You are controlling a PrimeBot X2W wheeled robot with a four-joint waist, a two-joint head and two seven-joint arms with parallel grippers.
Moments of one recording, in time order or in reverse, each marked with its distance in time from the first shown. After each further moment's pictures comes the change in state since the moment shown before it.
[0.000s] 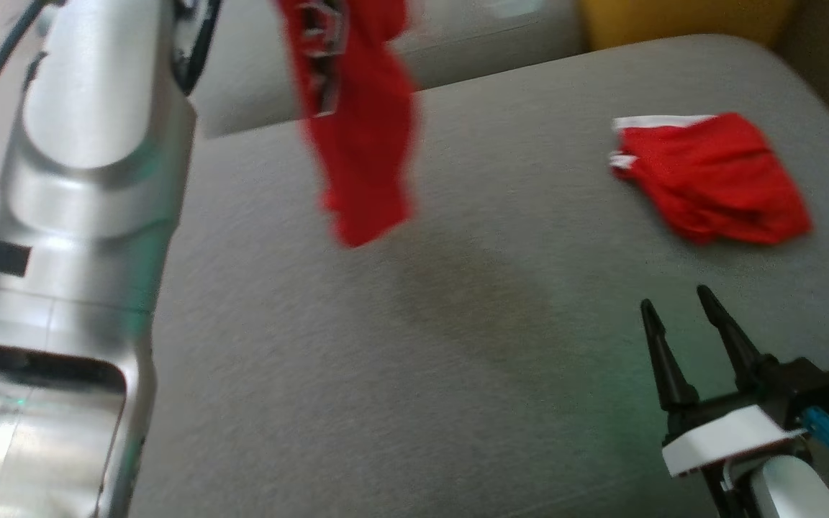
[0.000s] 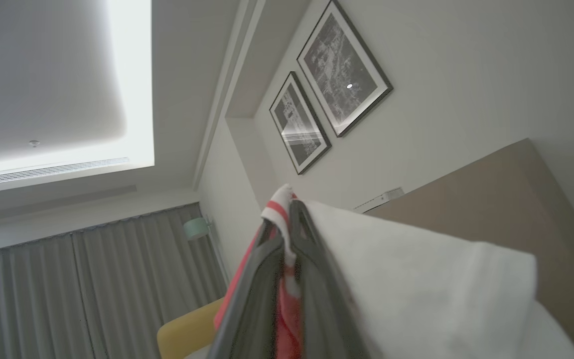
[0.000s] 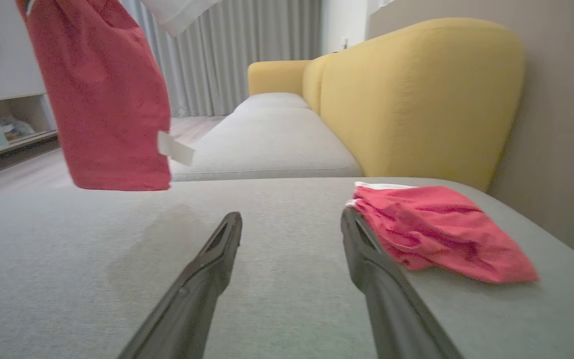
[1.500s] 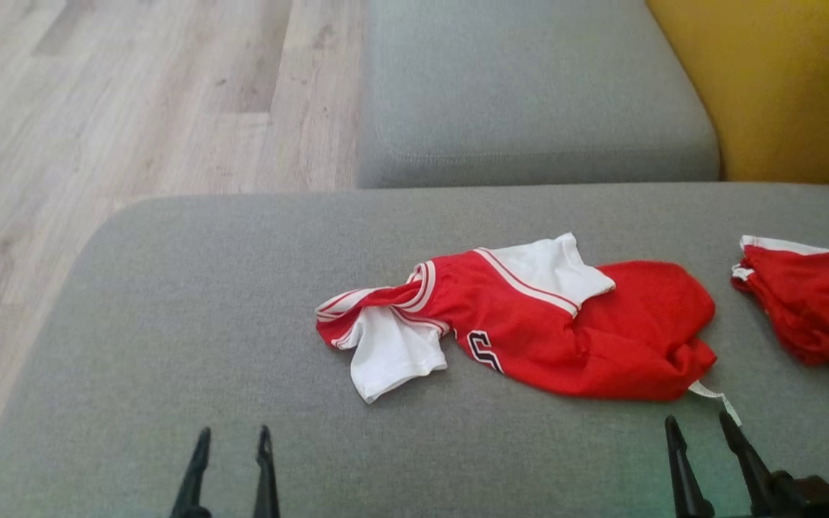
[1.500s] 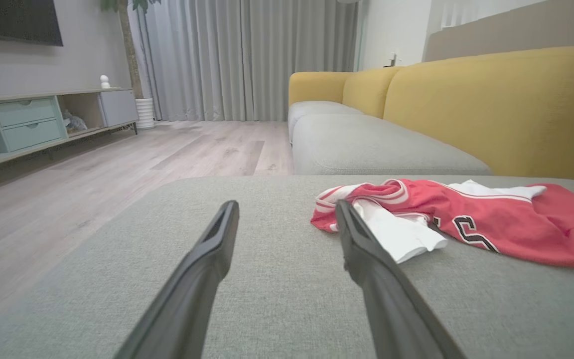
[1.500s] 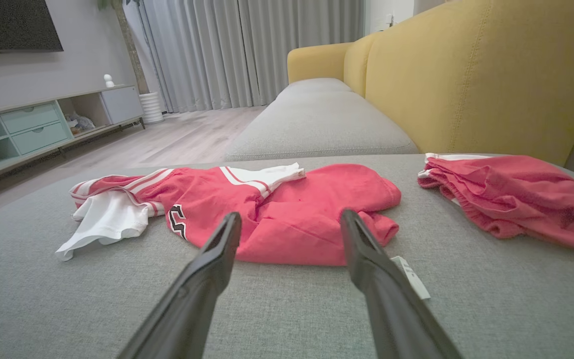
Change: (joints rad) left arm 1.413 -0.017 0.086 -0.469 -0.101 0.223 -0.026; right arm 0.262 0.102 -0.131 -0.002 -0.019 0.000 0.000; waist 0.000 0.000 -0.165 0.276
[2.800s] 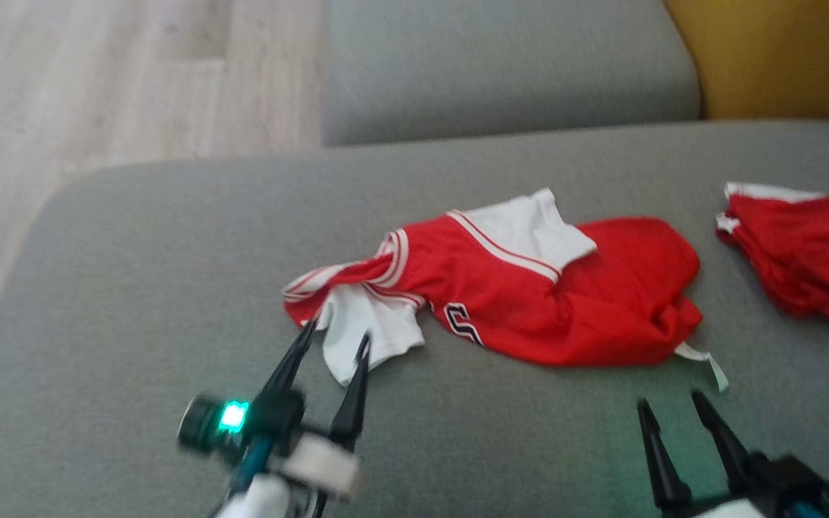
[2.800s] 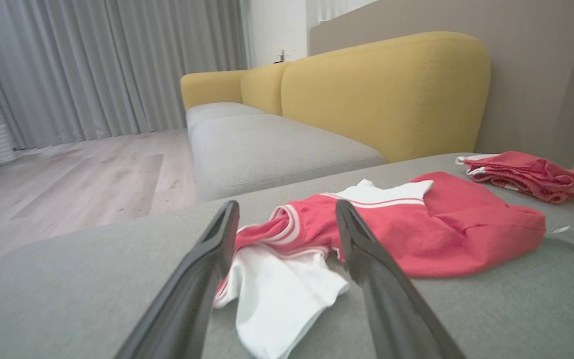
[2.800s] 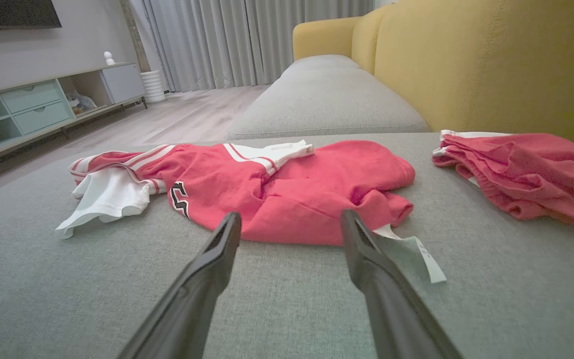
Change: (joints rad) left arm -0.283 -0.003 -0.194 0.190 0.025 -0.075 0.000; right arm 0.001 -0.018 0.067 -0.029 -0.007 0.000 0.000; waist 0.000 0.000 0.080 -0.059
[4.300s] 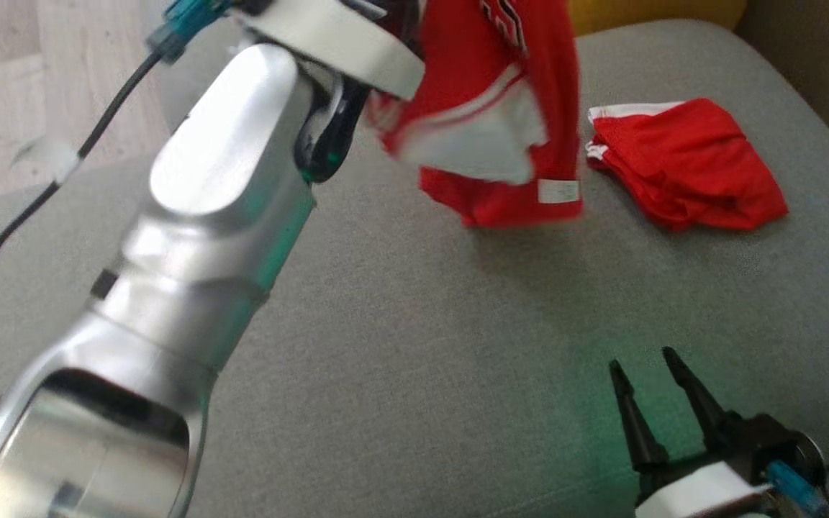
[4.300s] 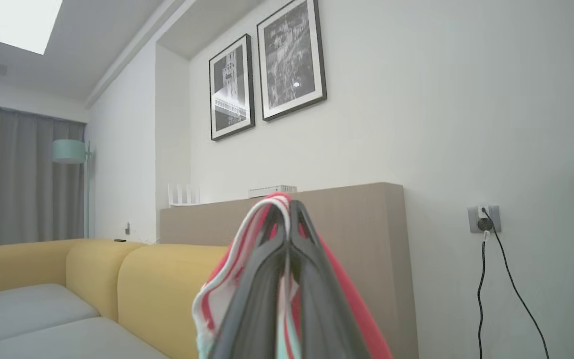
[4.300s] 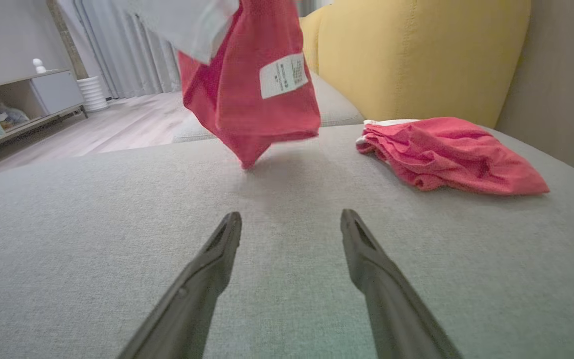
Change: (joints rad) left arm -1.075 -0.025 -0.258 0.284 -0.511 -0.127 -0.006; right arm -0.146 -0.025 0.091 0.025 0.003 0.000 0.000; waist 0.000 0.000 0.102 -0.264
